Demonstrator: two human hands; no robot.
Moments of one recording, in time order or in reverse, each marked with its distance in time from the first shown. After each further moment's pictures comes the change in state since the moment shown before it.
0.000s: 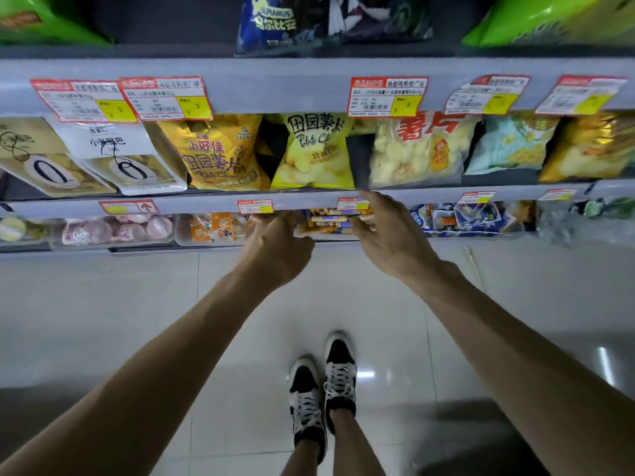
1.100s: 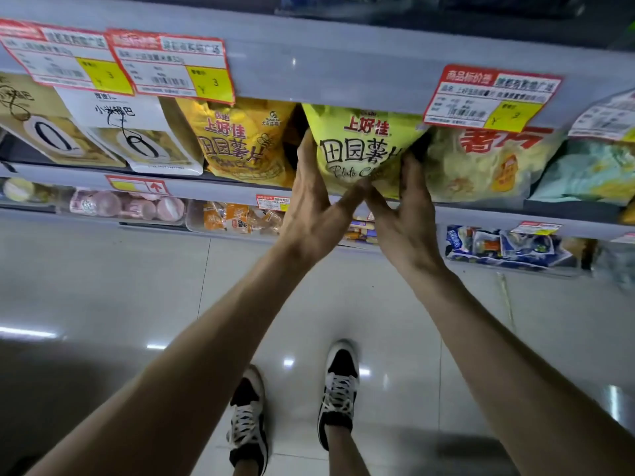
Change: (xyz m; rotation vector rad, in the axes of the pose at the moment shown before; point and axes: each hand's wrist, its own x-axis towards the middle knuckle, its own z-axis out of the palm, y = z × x) left_hand 0.078 0.009 0.021 -0.670 0.333 0.218; right_hand 0.070 -0.017 0.040 0.623 0.234 -0.042
